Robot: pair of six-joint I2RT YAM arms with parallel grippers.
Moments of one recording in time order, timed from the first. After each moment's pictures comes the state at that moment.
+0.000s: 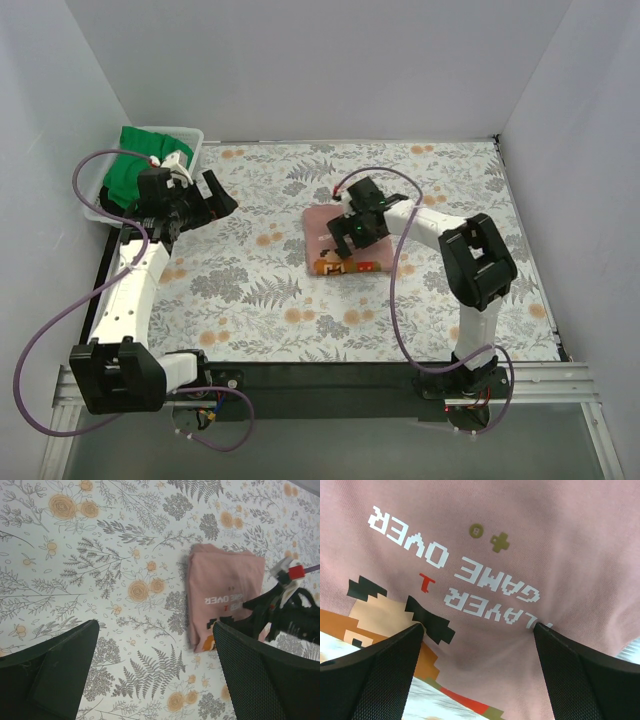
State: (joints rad) left arm 0.04 1.19 1.07 -0.48 0.30 -0.38; right arm 0.65 1.94 1.34 -0.49 -0.09 0.06
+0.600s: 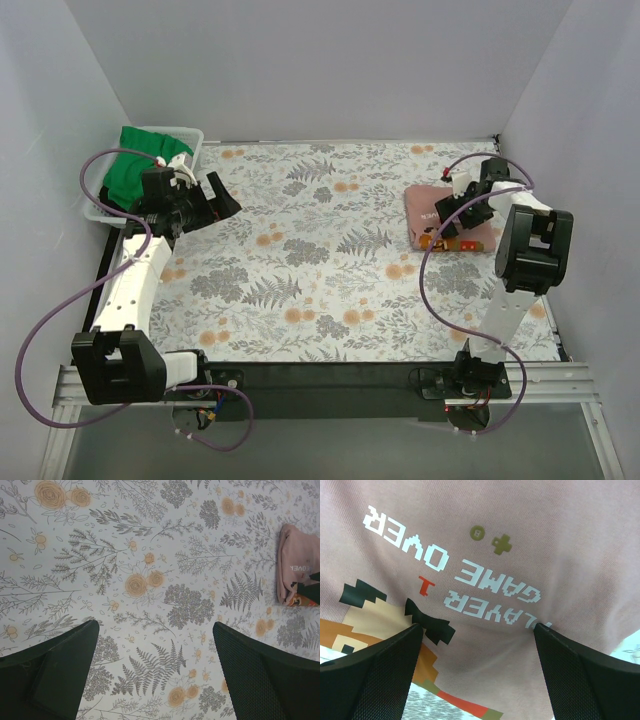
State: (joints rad) left arm 0.04 1.25 1.07 -0.48 0.35 -0.37; right arm -0.14 1.95 1.34 -0.59 -0.30 -0.62
